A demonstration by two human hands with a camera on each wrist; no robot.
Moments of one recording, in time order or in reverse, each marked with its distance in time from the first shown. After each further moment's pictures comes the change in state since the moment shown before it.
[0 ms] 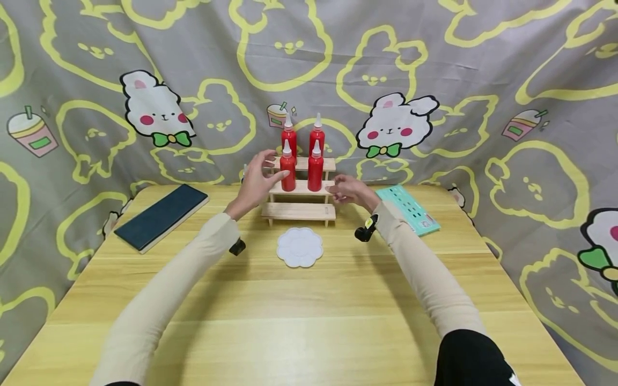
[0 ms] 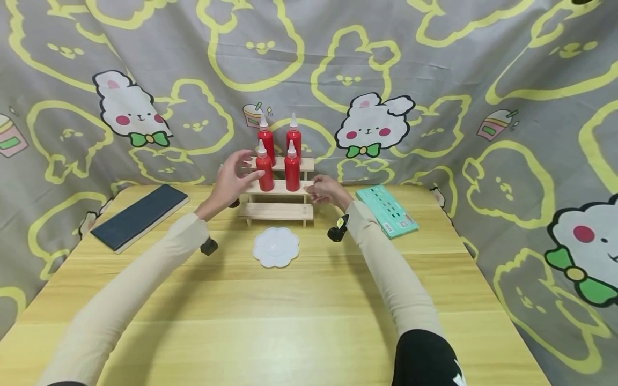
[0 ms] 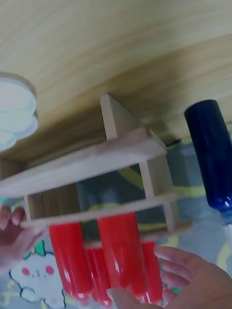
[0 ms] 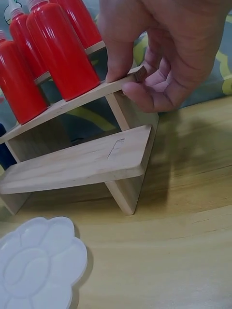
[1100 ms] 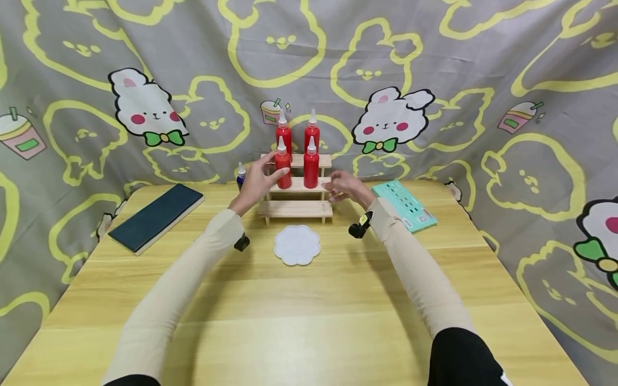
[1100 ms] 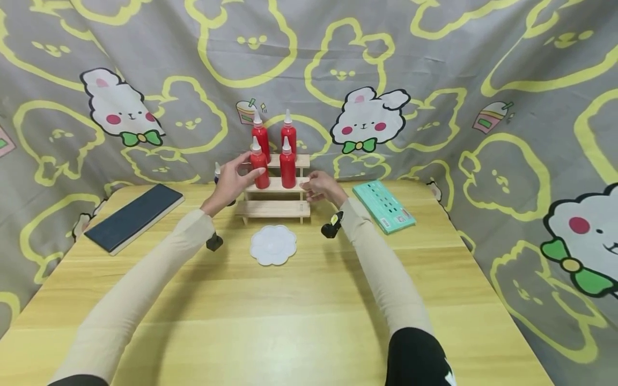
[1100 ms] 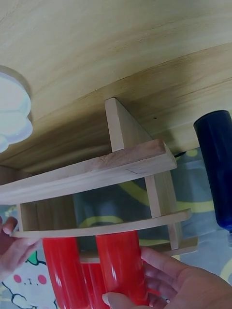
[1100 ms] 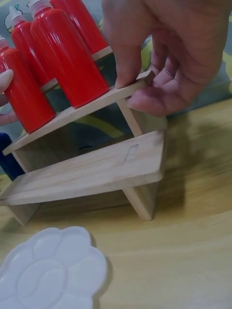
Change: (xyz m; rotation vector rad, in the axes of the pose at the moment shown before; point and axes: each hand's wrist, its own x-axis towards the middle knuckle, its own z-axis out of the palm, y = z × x) left_hand 0.008 -0.015 0.016 -0.021 -0.067 -0.042; right_hand 0.000 -0.001 0.003 -0.020 0.045 0.009
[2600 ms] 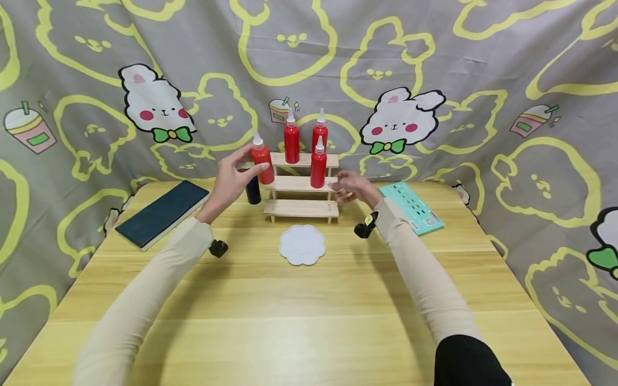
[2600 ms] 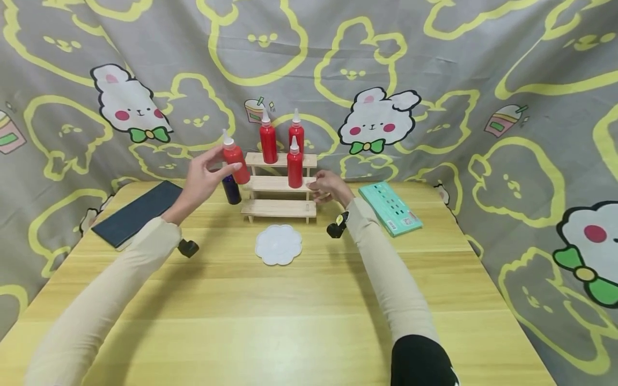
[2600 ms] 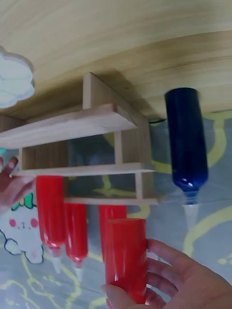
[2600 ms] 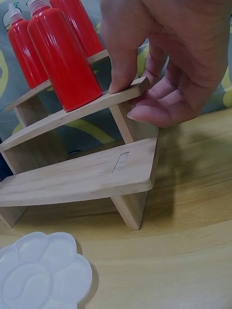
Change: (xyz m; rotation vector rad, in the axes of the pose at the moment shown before) left_hand -0.032 0.020 -0.067 -0.049 0.126 0.079; right_hand -0.002 -0.005 0.001 -0.064 0.004 0.027
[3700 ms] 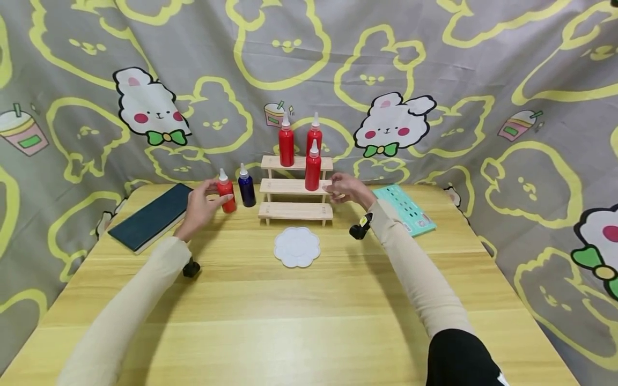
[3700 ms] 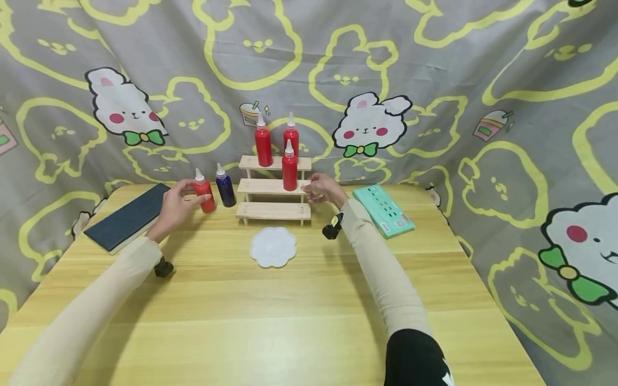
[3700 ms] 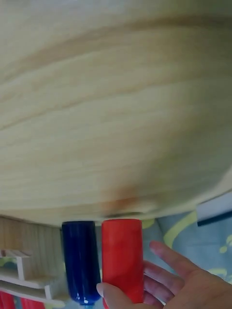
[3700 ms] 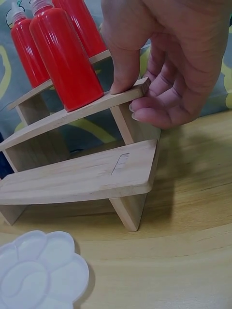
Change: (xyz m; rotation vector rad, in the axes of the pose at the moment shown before) left_hand -0.042 -0.096 -0.049 0.260 0.023 -0.214; right_hand 0.002 -0.004 0.000 0.014 -0.008 0.009
